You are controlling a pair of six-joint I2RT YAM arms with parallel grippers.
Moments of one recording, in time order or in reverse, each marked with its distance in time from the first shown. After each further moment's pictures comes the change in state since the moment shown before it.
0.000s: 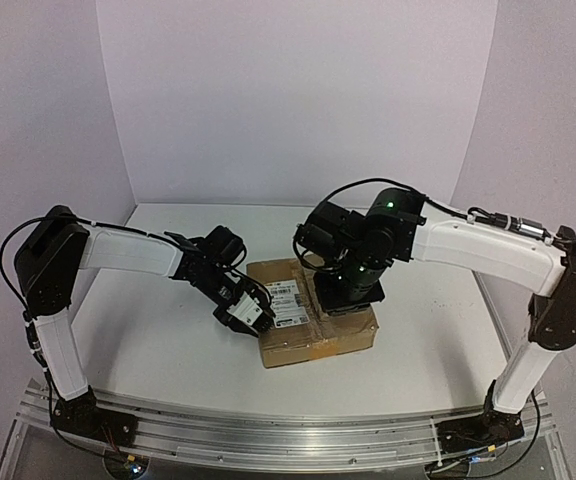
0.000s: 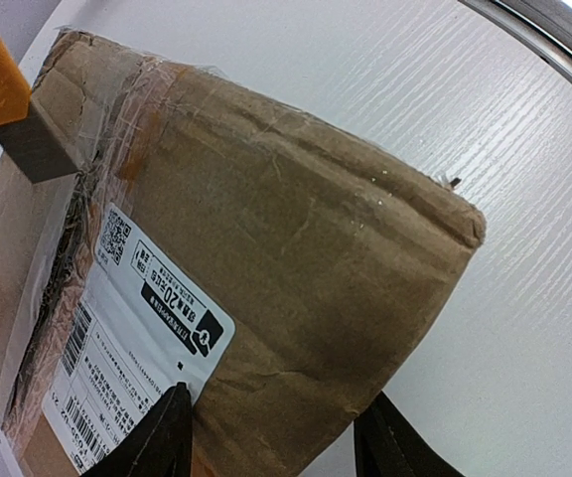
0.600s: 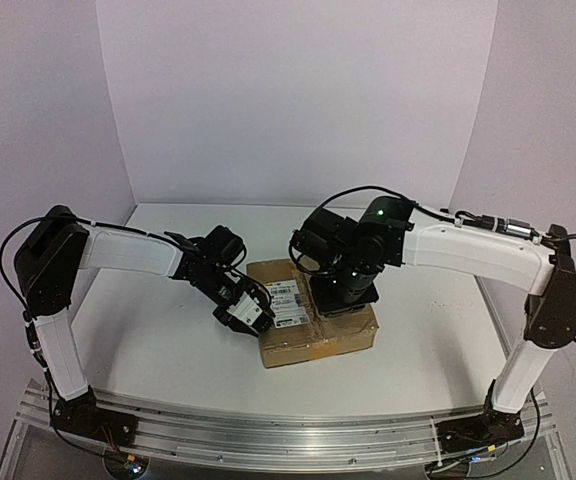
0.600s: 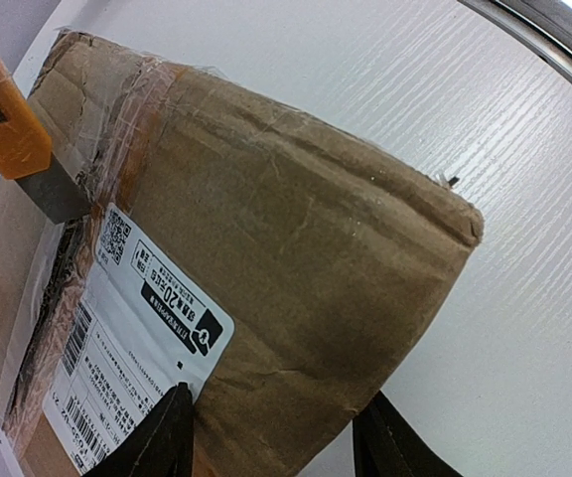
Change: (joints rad) left arm 0.001 -0.001 0.001 -0.002 0.000 0.003; right arm -0.014 0.026 -0.042 0.071 0.015 -0.048
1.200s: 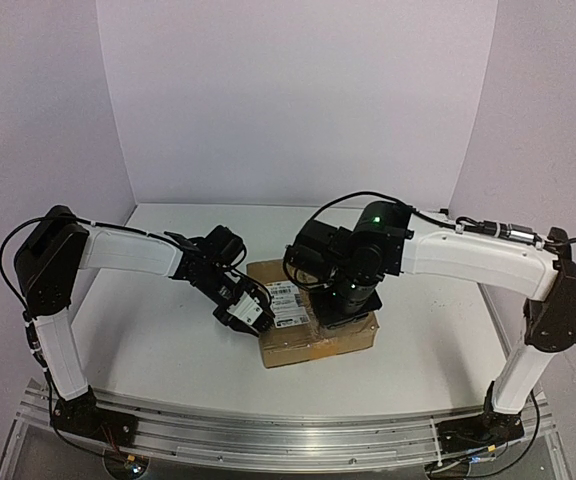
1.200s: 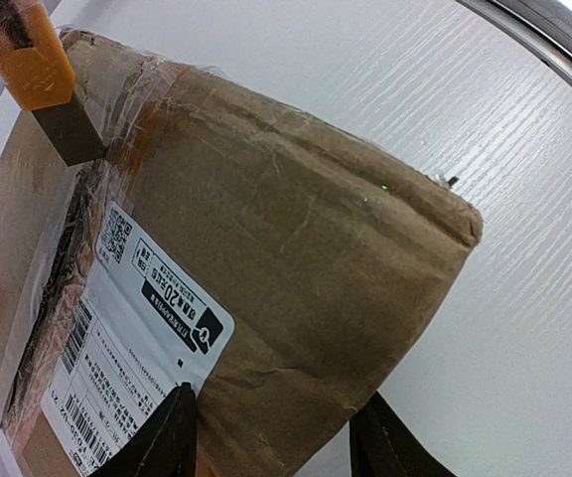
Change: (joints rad) left arm 0.000 0.000 0.000 0.001 -0.001 -0.014; right arm 0.072 0.002 0.025 -0.099 0.037 0.017
